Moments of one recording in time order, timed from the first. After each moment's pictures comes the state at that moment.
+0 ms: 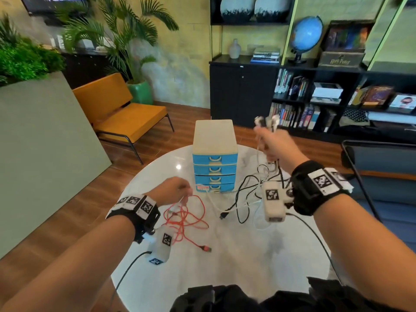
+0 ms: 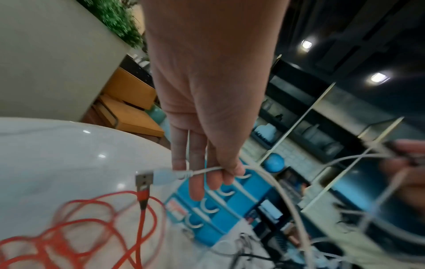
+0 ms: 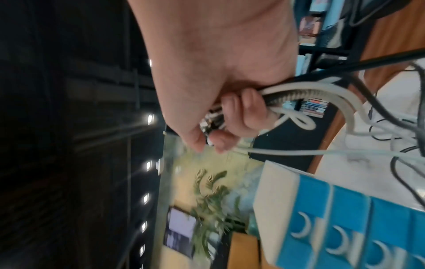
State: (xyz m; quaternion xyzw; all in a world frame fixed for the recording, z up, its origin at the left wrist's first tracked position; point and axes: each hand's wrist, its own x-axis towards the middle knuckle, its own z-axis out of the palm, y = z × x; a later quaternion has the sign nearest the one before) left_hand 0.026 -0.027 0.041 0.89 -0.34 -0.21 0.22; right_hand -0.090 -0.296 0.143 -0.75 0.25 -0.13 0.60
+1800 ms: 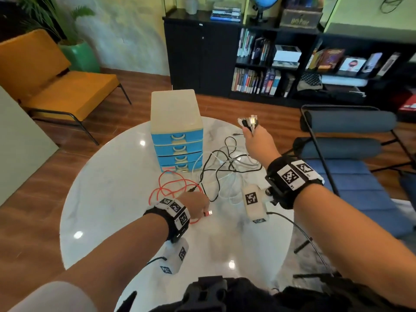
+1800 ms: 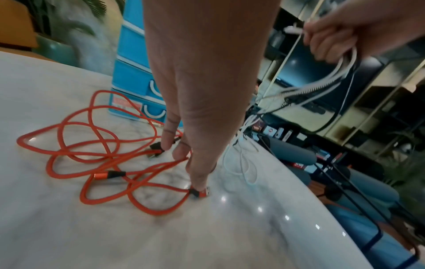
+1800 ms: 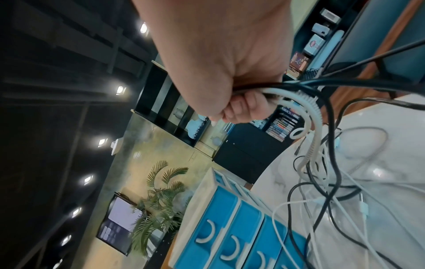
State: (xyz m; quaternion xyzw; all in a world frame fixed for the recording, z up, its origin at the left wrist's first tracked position) left_hand -0.034 -0.144 -0.063 0.79 -0.54 -0.25 -0.11; right_hand -0.101 -0.331 0.073 -0.84 0.38 -0.14 0.36
